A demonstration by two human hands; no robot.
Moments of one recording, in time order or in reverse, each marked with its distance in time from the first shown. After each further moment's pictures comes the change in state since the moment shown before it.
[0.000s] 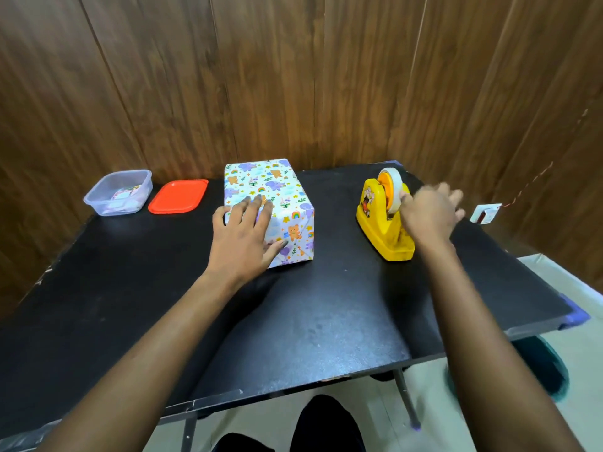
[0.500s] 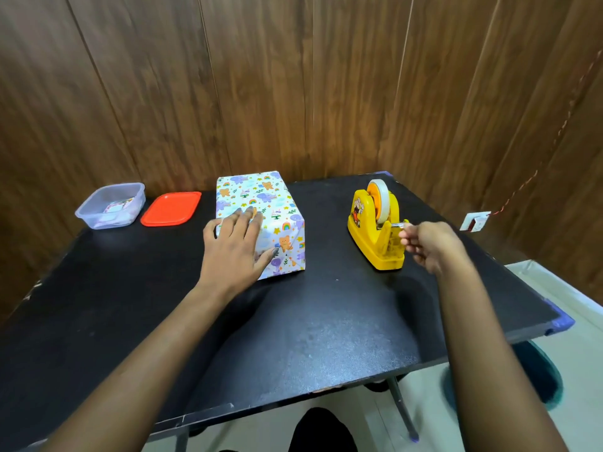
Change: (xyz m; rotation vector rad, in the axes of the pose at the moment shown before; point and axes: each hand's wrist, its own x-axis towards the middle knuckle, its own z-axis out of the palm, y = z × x) left_hand 0.002 0.003 -0.004 -0.048 -0.024 -0.036; right_hand -0.002 0.031 -0.016 0.765 -0.488 0.400
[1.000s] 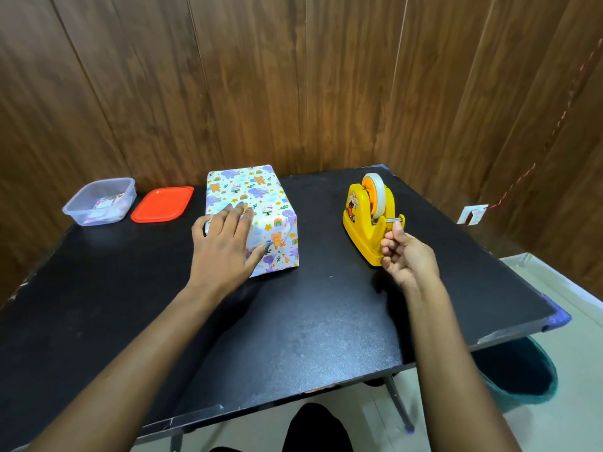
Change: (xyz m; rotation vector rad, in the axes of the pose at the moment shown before) left_hand 0.000 0.002 0.004 -0.015 0.051 -0.013; right_hand -0.001 0.036 0.022 0.626 -0.034 0.017
